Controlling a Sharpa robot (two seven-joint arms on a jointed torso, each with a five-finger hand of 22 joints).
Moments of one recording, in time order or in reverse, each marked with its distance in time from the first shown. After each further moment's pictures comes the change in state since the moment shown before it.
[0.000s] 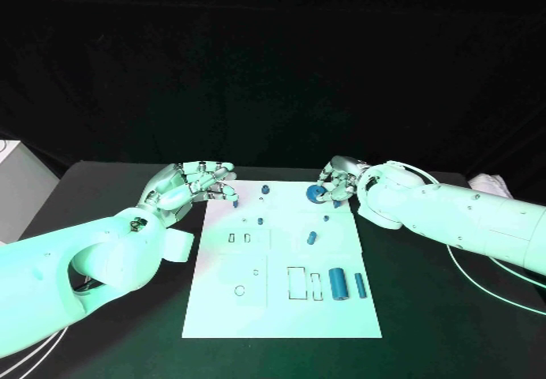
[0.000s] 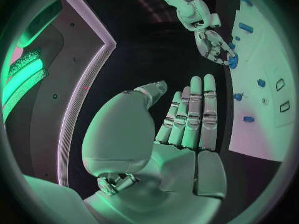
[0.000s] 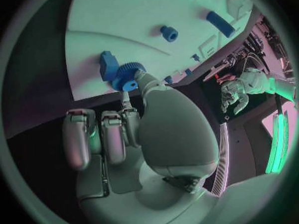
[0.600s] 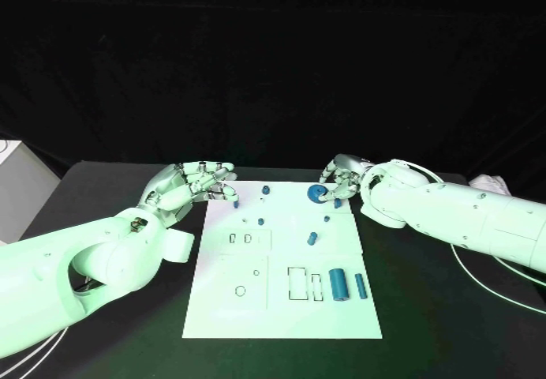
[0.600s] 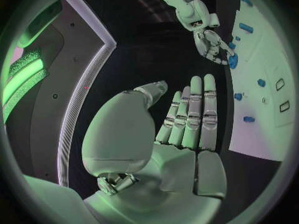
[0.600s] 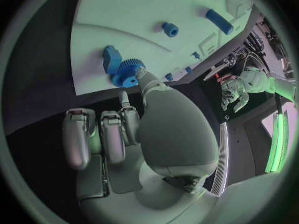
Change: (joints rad) left arm 0.000 -0.003 0.000 0.003 0.000 -0.002 0.002; left_hand 0.000 0.000 0.000 0.000 0.000 0.000 0.000 0.000 0.000 0.000 0.000 0.000 0.000 0.000 0.000 0.000 -0.002 0.000 0.000 0.000 -0.005 -0.001; right arm 0.007 -0.014 0.000 0.011 0.001 -0.002 -0.001; right_hand -0.024 -0.024 -0.082 -0.023 -0.011 -0.064 0.024 -0.031 -0.006 -0.023 0.021 -0.023 0.000 0.001 0.001 0.000 0.000 0.000 0.000 0.000 -0.010 0.000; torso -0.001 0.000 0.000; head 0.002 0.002
